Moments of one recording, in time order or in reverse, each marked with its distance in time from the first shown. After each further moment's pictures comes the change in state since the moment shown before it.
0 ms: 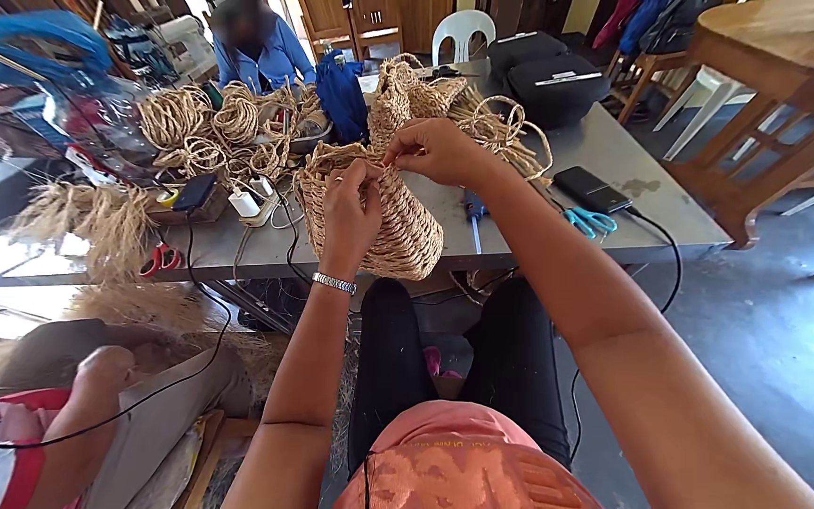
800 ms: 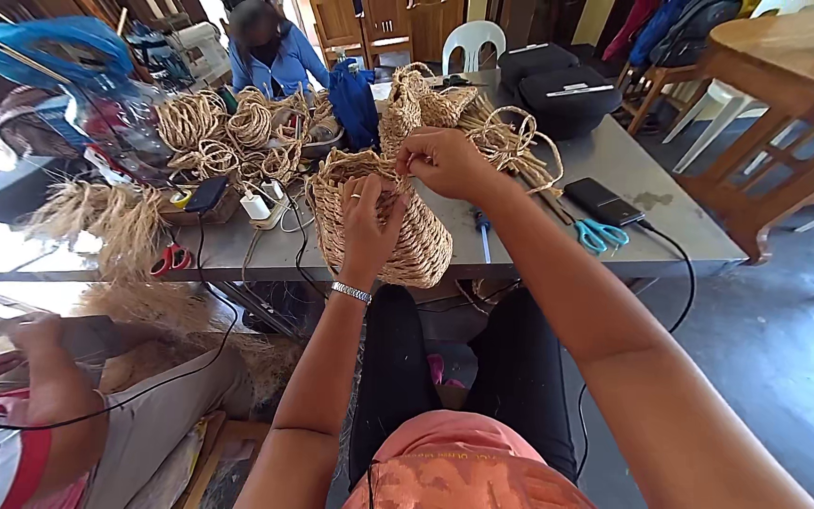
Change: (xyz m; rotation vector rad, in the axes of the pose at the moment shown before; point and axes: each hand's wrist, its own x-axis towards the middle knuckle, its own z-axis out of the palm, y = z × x) left_hand -0.011 -0.015 0.021 -0.050 0.136 0.112; right_hand -0.001 -0.002 0.012 -0.096 0.140 -0.121
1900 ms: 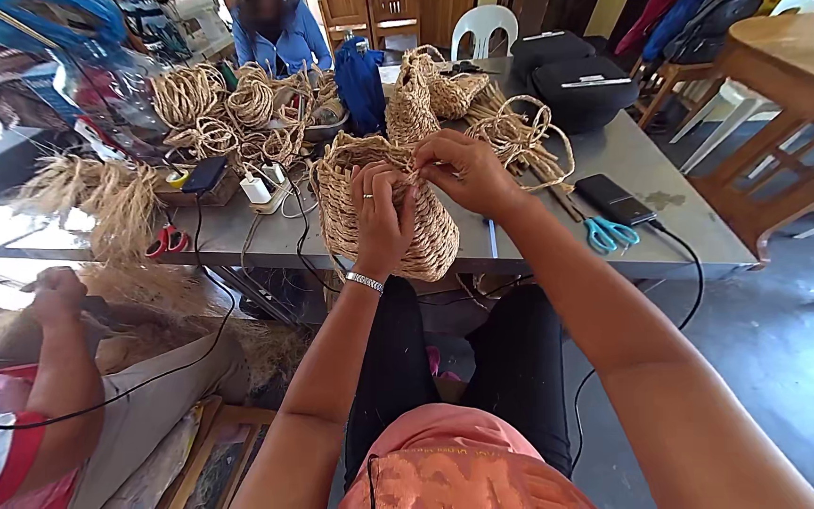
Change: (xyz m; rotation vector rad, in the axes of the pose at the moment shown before) left_hand -0.013 -0.012 0.022 0.093 0.170 0.180; right_hand -0.029 0.019 0.016 0.125 0.101 -0.230
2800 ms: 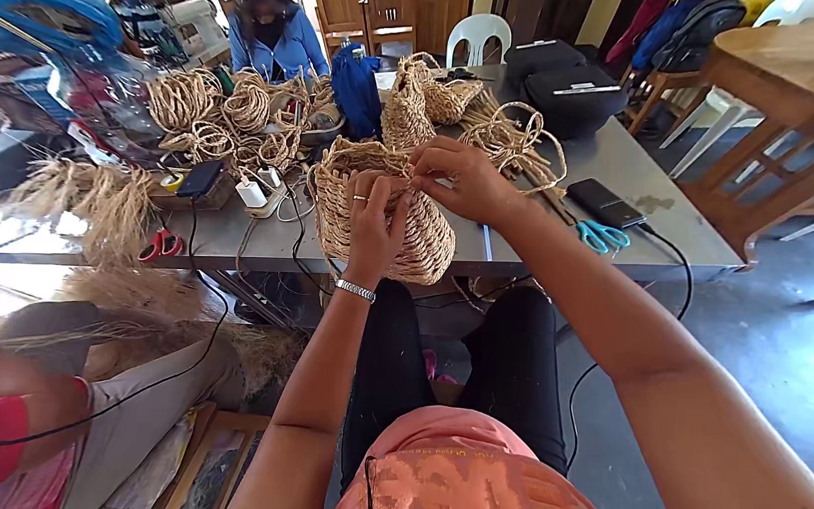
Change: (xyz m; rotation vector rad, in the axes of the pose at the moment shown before) left_hand 0.004 0.005 -0.013 -0.114 -0.081 -0.062; right_hand 0.001 -0.016 -0.006 -0.080 -0.058 0.014
